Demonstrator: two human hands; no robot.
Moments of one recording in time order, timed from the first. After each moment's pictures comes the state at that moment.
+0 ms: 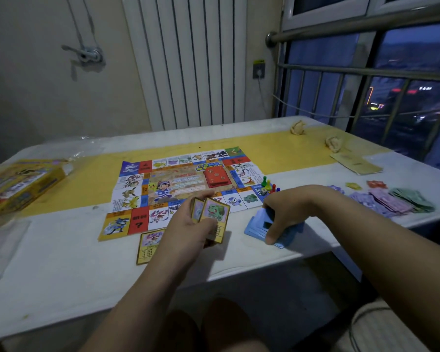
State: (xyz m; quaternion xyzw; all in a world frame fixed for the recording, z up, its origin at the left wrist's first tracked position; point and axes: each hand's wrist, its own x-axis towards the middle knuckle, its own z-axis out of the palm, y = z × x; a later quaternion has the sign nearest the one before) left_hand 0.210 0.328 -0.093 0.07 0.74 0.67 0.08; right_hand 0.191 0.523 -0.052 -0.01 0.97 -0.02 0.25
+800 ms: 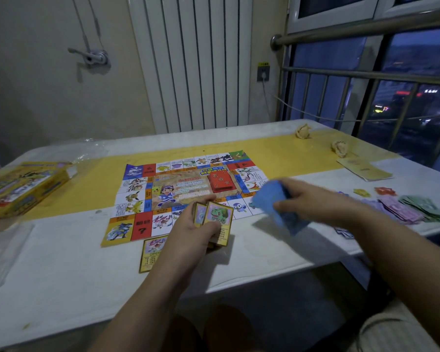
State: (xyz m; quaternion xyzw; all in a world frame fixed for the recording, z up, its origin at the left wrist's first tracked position) left_hand 0.202 0.328 -0.097 0.05 0.70 0.71 0.09; right_hand 0.194 0.550 -0.064 0.02 0.91 -0.41 0.06
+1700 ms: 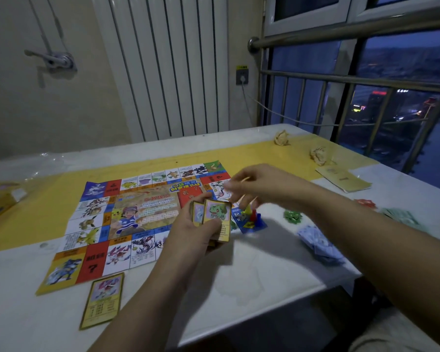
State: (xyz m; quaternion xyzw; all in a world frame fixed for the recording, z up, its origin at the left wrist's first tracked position) left_hand 0.156 0.395 -0.091 0.07 0.67 0.73 0.10; right_hand 0.133 0.566 -0.041 -0.02 0.88 -0.48 0.05
